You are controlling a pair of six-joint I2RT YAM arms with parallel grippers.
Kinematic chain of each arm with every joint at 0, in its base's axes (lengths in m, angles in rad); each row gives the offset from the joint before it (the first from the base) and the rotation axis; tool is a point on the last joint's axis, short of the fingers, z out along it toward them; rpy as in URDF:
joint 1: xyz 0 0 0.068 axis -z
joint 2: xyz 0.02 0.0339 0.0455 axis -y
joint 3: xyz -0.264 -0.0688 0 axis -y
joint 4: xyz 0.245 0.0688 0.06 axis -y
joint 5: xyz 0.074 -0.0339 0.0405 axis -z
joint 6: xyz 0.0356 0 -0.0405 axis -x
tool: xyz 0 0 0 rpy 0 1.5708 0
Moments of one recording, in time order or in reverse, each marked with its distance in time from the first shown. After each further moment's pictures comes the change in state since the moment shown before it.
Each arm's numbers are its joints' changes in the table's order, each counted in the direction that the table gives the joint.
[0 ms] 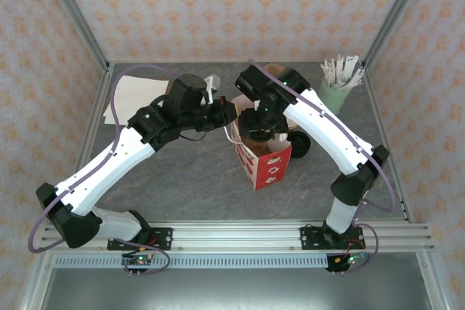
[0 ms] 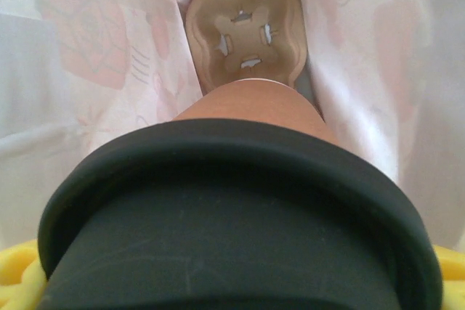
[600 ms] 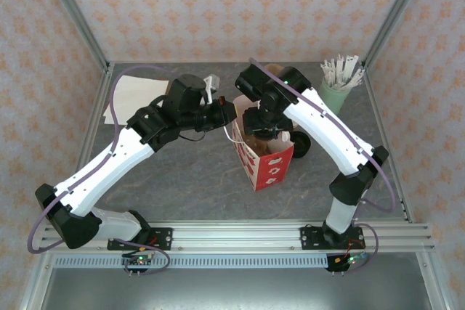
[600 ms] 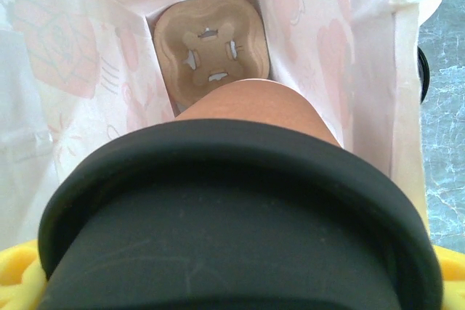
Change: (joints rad) left arm 0.000 0.003 -0.002 0.000 -0.003 0.001; right arm -0.011 -0.017 0.073 -0.083 0.097 -0.005
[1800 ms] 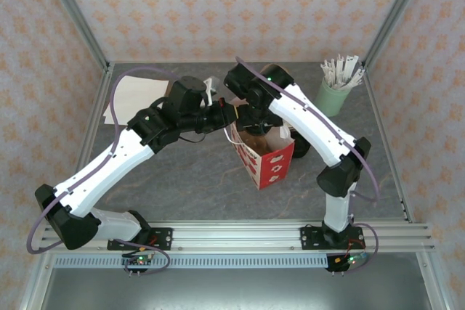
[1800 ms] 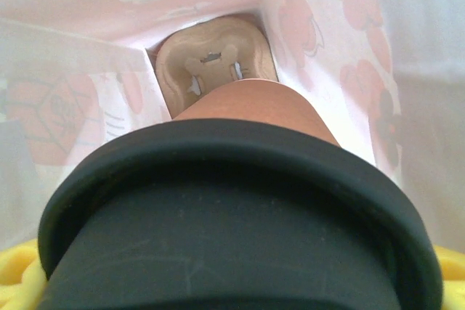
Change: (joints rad) left arm 0.008 0.009 -0.024 0.011 0.000 0.023; right arm -0.005 -0.126 0.076 0.031 0.039 0.007
